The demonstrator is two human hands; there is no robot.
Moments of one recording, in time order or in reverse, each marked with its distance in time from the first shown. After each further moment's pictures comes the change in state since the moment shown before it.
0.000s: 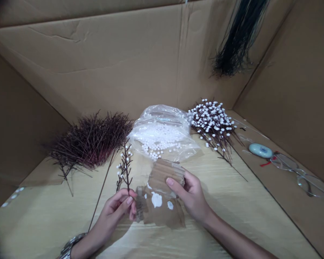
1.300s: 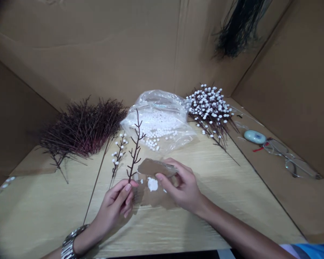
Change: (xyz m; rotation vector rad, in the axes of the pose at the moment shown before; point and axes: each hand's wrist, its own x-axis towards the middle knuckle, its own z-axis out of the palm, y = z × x) left_hand -0.008 -0.009 0.022 -0.099 0.061 -0.118; right_hand -0.009 -0.007 0.006 -0.333 -0.108 -0.396
